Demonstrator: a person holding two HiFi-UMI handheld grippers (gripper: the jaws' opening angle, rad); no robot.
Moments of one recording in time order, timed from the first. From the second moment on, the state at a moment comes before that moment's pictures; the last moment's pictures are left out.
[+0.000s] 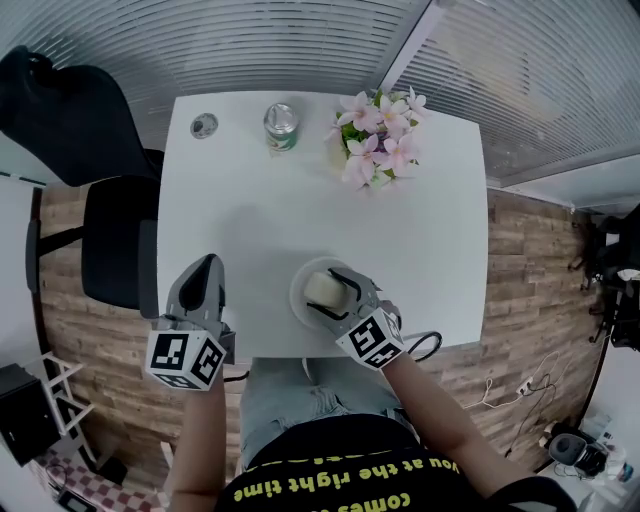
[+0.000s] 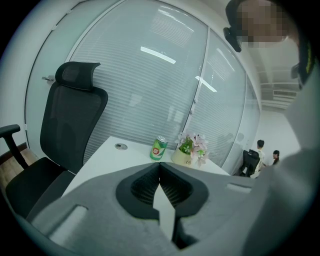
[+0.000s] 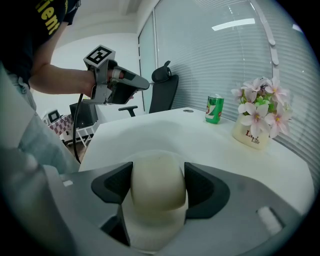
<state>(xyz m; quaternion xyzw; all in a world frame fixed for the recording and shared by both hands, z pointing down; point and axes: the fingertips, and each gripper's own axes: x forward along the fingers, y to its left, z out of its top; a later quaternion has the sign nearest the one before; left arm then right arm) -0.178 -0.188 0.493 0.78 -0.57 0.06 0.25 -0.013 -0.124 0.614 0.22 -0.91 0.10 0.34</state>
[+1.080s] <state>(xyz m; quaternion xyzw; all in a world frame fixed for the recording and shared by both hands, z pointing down) -0.182 -0.196 0.493 0.78 -0.57 0.06 0.25 -0.018 -0.117 0.635 0.18 -0.88 0.11 0.43</state>
